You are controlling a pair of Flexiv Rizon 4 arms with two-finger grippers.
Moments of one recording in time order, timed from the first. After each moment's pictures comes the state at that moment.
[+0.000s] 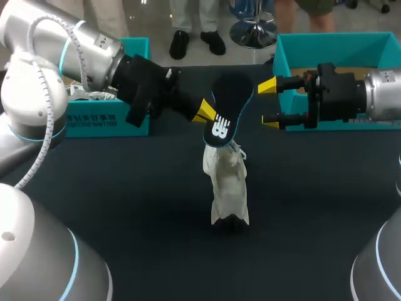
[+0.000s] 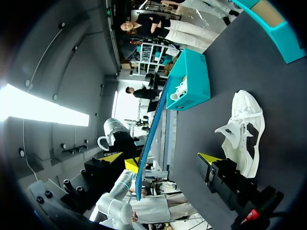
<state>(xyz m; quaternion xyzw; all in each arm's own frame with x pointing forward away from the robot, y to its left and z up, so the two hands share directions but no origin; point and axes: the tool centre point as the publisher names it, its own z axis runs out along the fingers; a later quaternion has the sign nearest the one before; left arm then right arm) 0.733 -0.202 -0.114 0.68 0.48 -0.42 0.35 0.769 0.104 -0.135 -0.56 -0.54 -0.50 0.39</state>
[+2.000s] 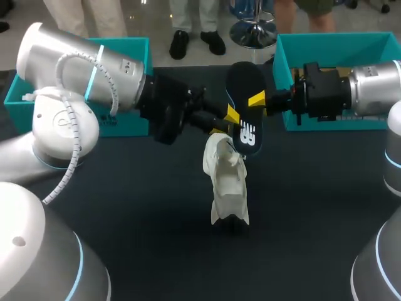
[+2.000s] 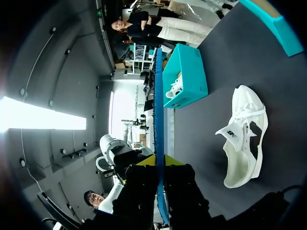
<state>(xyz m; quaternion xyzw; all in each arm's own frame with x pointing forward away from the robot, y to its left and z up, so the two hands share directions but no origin) 0.744 -0.239 -0.141 0.67 0.53 -0.35 0.40 0.783 0.123 -0.146 -0.58 -0.53 -0.47 0.41</state>
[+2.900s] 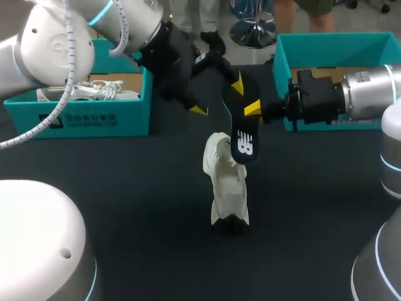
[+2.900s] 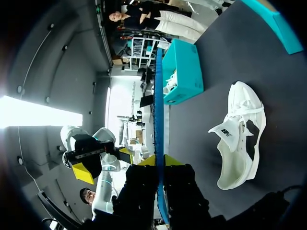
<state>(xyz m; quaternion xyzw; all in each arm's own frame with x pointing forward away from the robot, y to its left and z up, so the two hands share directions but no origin) 0.769 -0.221 -0.101 0.70 0.62 -0.24 0.25 0.778 0.131 -0.169 -0.57 -0.55 -0.45 0.41</state>
